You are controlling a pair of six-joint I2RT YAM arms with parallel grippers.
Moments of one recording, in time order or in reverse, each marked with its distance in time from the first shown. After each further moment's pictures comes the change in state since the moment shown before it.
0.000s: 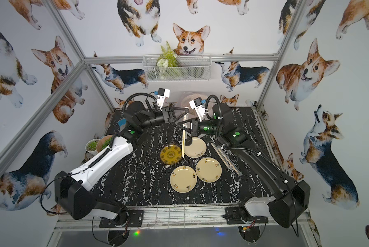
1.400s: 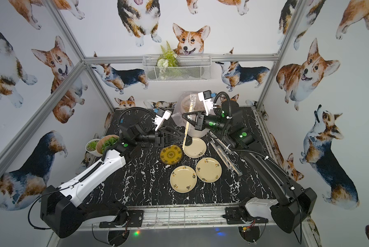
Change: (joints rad) left arm -0.008 -0.193 -0.318 -0.065 0.315 0.339; right arm -0.049 -0.053 0.063 0.040 0.036 0.095
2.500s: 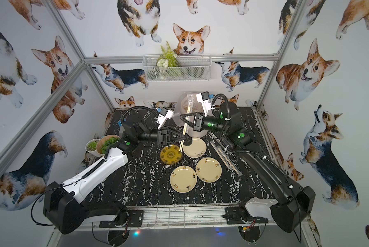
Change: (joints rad) left arm -0.013 0.034 0.032 -0.006 0.010 -0.051; right arm 0.011 0.011 -0.023 0.060 -0.027 0.063
